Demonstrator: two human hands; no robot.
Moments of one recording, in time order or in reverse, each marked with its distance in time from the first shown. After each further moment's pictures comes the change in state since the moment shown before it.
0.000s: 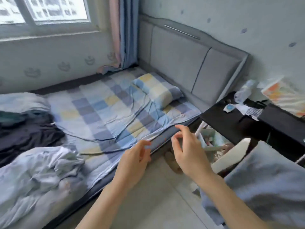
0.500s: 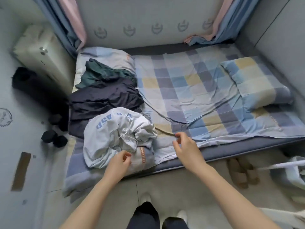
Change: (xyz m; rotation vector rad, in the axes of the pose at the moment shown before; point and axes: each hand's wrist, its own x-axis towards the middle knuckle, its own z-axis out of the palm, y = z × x) left_hand -0.089 -0.350 -0.251 0.057 0.141 -0.852; right_hand 0.067 -0.191 0.370 0.065 -0.688 0.009
